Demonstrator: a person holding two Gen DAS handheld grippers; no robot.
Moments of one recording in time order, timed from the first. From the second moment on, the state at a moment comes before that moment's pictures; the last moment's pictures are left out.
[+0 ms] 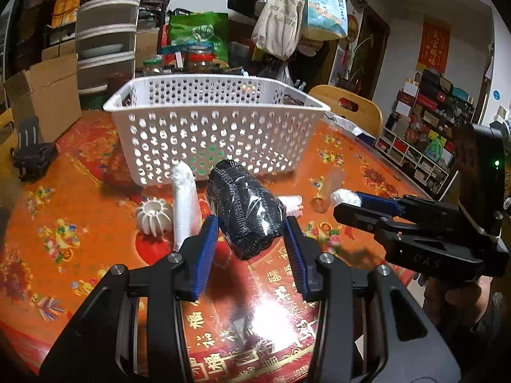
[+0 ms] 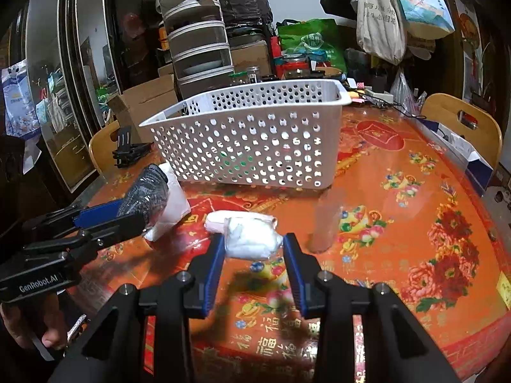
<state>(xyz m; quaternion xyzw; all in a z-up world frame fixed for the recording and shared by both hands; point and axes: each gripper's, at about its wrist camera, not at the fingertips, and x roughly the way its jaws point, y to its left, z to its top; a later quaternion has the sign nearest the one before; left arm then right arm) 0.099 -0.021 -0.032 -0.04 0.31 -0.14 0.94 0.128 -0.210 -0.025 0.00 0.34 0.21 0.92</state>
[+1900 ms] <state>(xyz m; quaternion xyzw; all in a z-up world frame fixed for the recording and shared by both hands) 0.319 0.028 0.086 -0.03 0.37 -0.06 0.93 0.330 -0.171 0.065 -0.05 0.40 0.20 0.89</state>
